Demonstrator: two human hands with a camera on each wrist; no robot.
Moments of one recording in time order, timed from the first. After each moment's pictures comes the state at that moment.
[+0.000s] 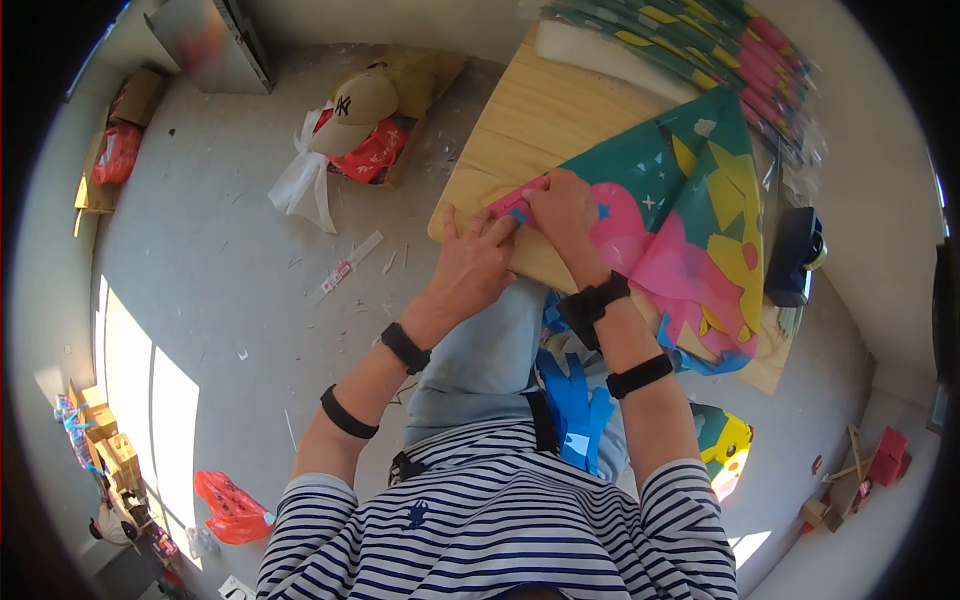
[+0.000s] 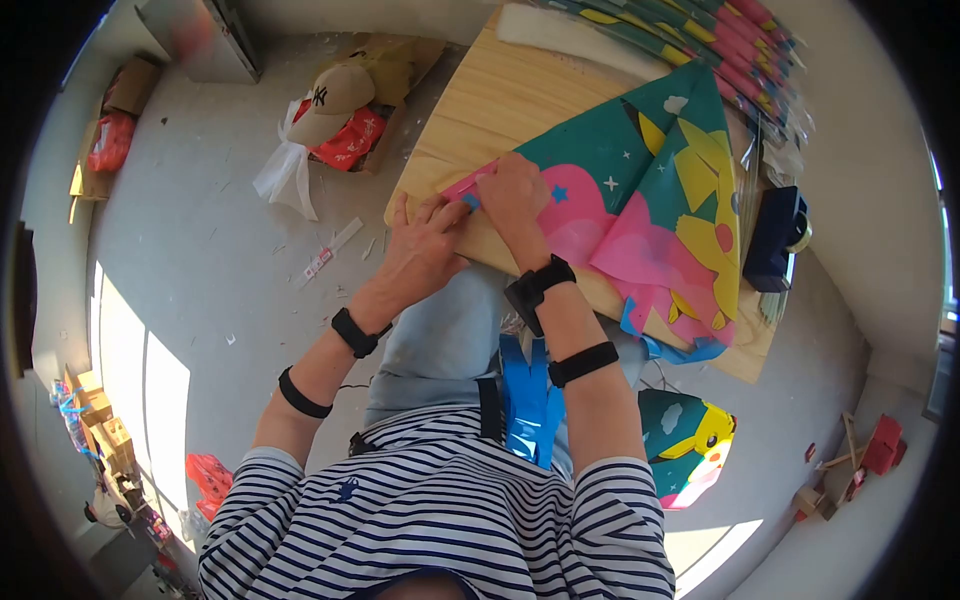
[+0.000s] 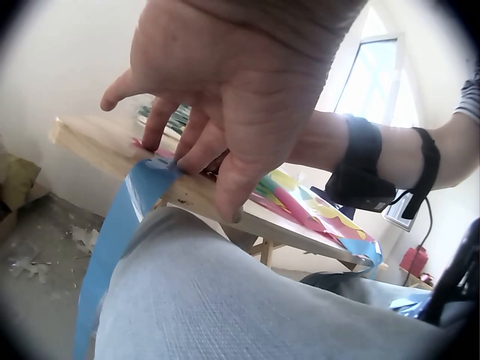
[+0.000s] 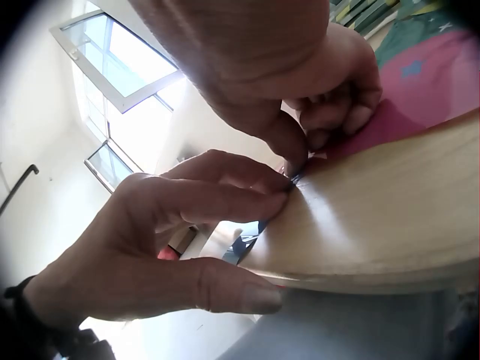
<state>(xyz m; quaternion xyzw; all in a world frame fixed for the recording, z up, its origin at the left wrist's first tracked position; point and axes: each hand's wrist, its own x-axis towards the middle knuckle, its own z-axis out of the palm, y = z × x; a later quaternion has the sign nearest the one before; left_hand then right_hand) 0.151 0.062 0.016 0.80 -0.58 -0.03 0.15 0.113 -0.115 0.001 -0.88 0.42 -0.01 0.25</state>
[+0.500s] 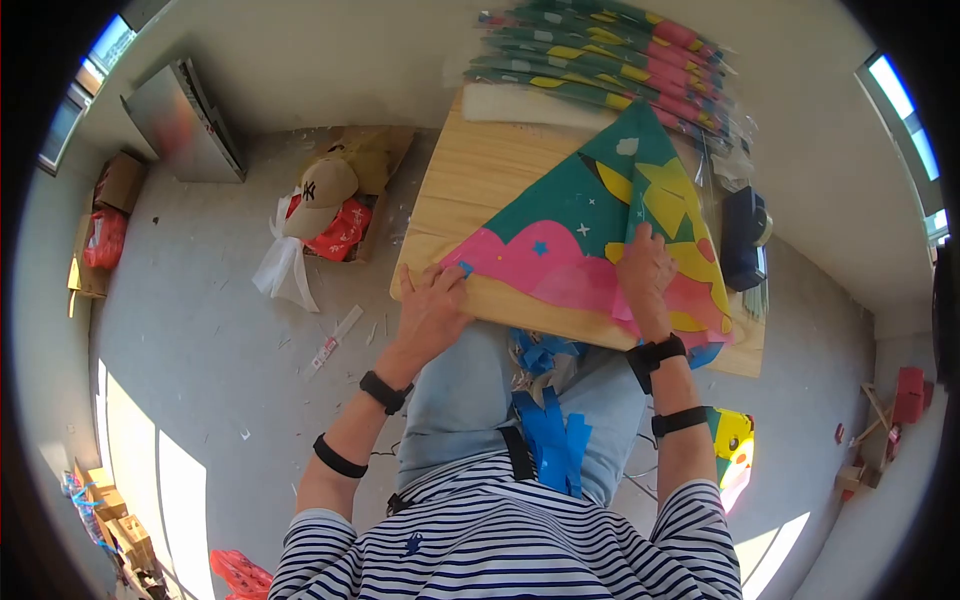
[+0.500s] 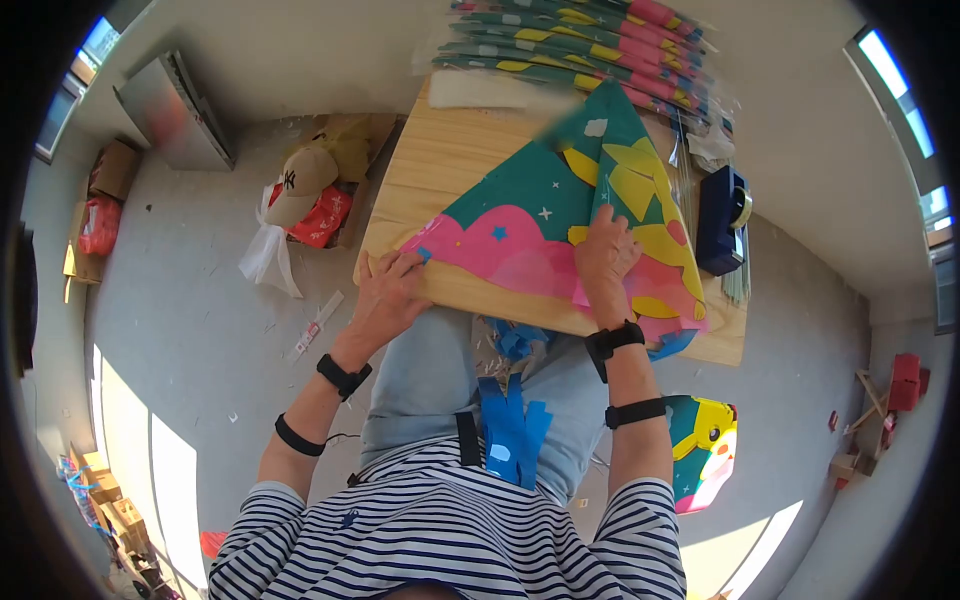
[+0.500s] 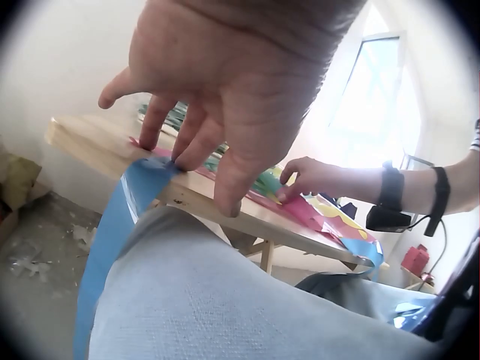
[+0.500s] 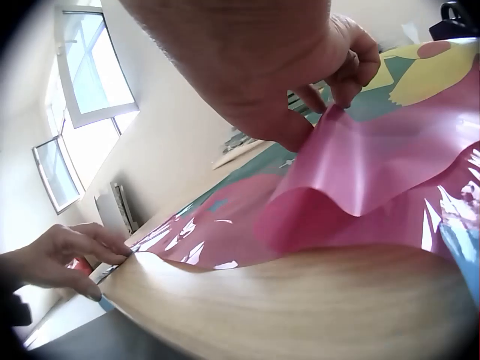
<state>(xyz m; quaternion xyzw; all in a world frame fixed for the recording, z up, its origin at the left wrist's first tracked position) 0.152 0.058 0.017 0.80 -0.58 -0.04 0.18 -0.046 -0.216 0.033 -0.82 0.56 -0.08 -0.04</state>
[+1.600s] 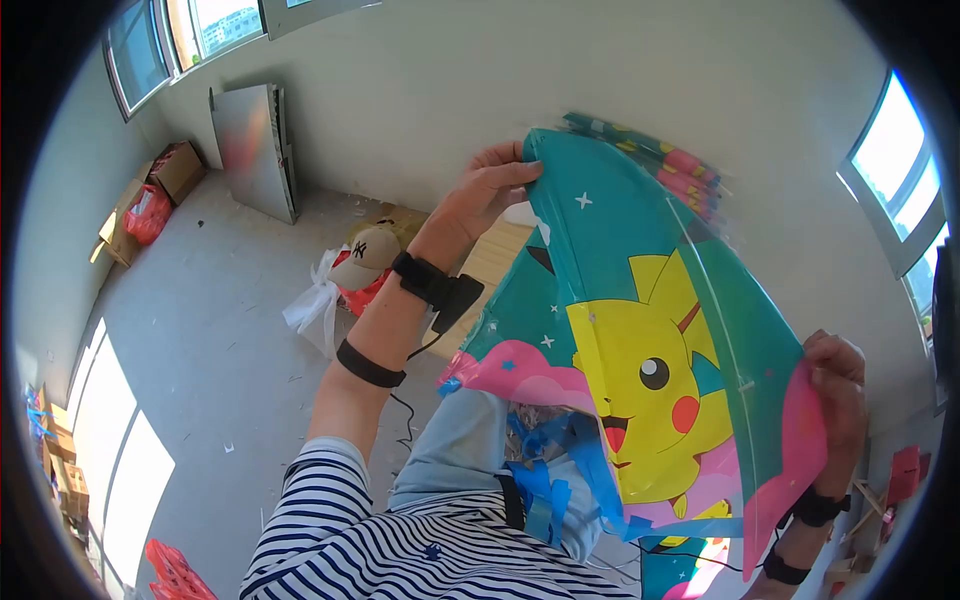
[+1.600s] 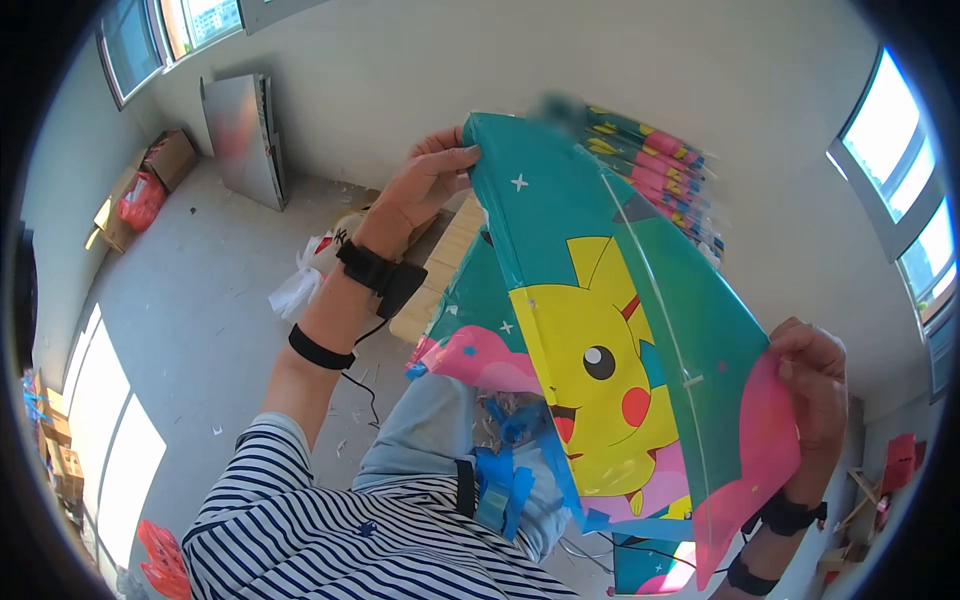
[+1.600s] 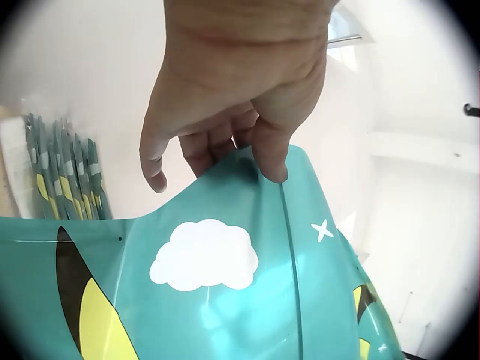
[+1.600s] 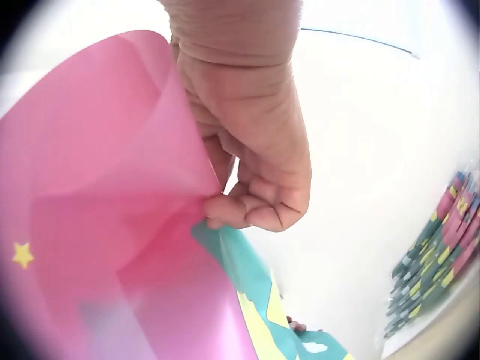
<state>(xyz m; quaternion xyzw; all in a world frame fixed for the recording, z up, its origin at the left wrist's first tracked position) 0.238 -0.059 0.238 0.33 -0.42 -0.39 0.75 -0.249 -0.178 0.359 -0.74 0.16 -0.29 0.58</state>
